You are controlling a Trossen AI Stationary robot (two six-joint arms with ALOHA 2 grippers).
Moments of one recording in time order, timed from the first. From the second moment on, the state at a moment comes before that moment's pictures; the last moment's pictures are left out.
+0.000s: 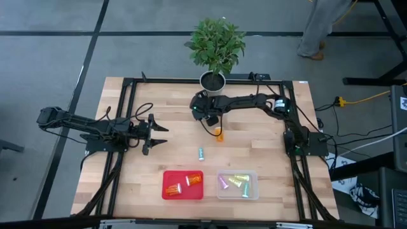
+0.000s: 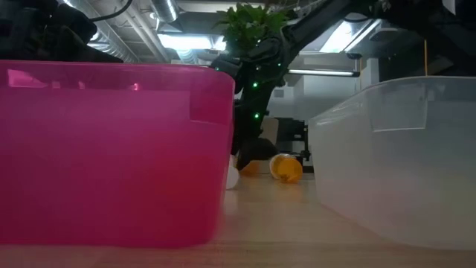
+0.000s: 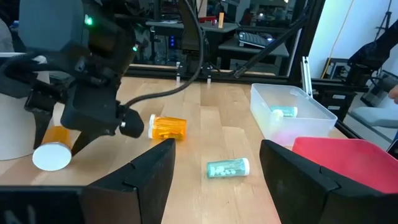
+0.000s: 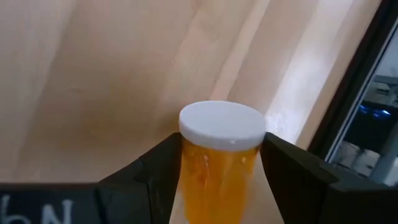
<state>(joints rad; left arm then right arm) -0.09 0.46 0.01 0.37 -0.08 -0.10 -0.24 2.25 1.64 -0.54 0.44 -0.81</state>
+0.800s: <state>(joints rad) -0.09 0.46 0.01 0.37 -0.08 -0.10 -0.15 2.26 1.69 -0.72 0.18 -0.66</state>
